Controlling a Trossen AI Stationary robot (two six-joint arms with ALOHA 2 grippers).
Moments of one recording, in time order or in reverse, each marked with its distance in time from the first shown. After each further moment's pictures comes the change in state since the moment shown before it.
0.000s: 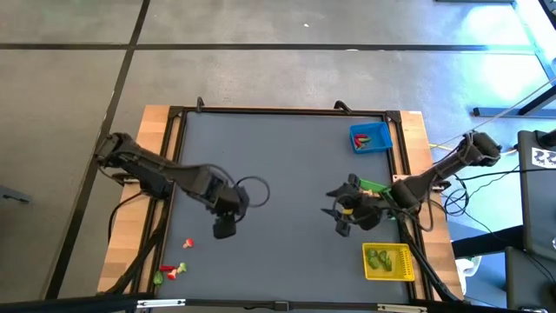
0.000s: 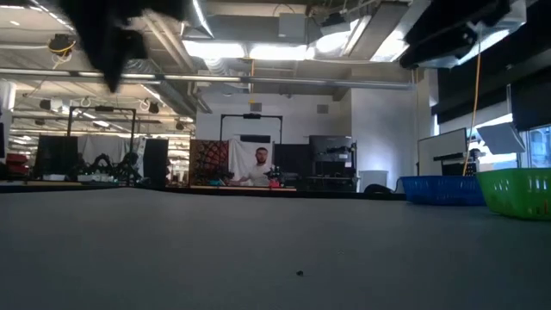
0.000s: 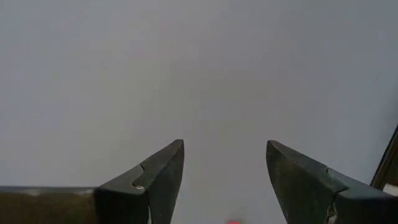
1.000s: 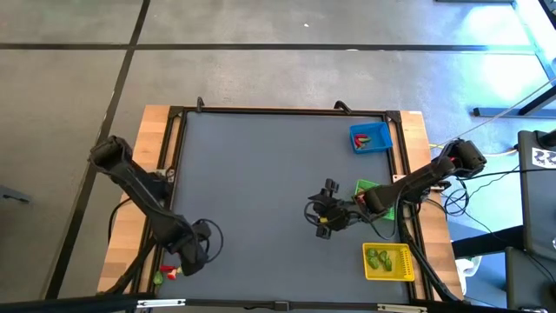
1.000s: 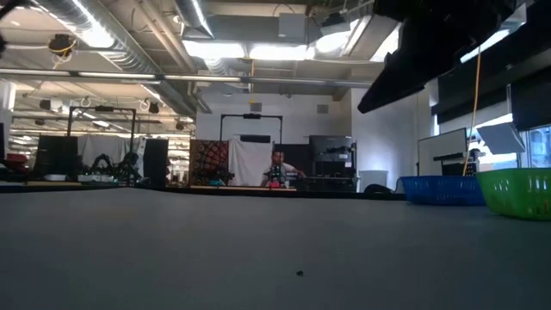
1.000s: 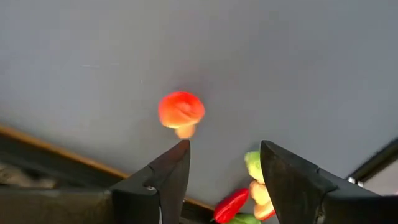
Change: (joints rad) left arm -0.516 0.000 -0.312 0.148 0.150 -0.790; right arm -0.107 0.262 0.000 0.231 -0.087 -0.234
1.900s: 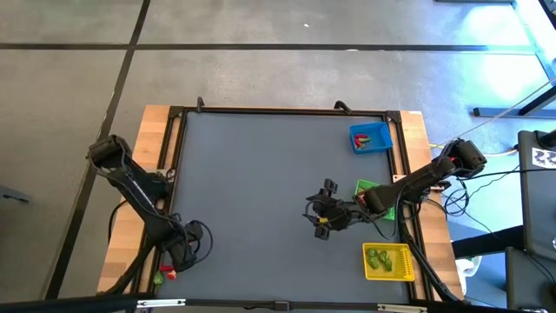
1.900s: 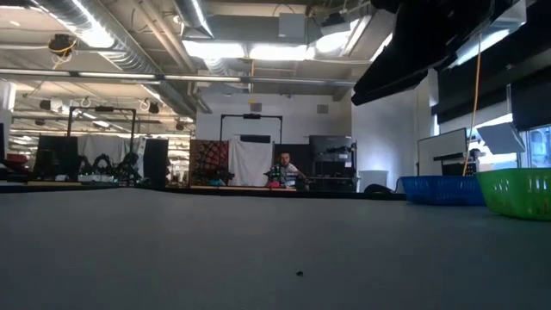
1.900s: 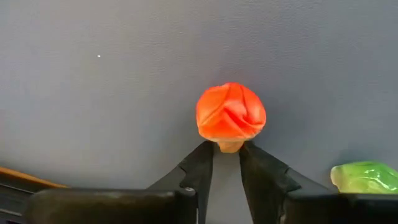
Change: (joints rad) left arm -0.111 -0.005 -0.246 0.214 -0.054 0.009; right arm 0.000 0.000 0.000 0.059 0.003 0.004
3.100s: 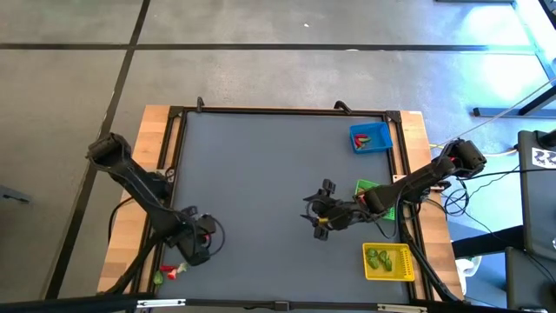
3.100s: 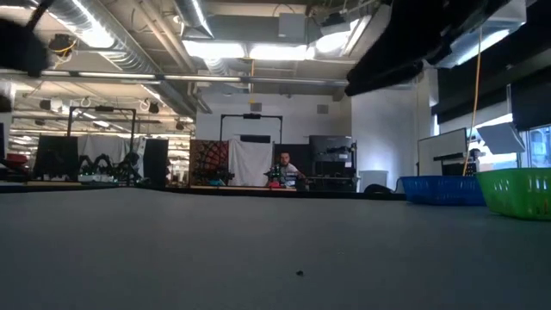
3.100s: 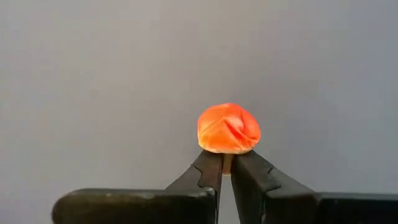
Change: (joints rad) left arm 0.110 -0.042 0.069 -0.003 -0.283 0.155; right arm 0.000 -0.001 0.000 0.044 -0.003 -0.023
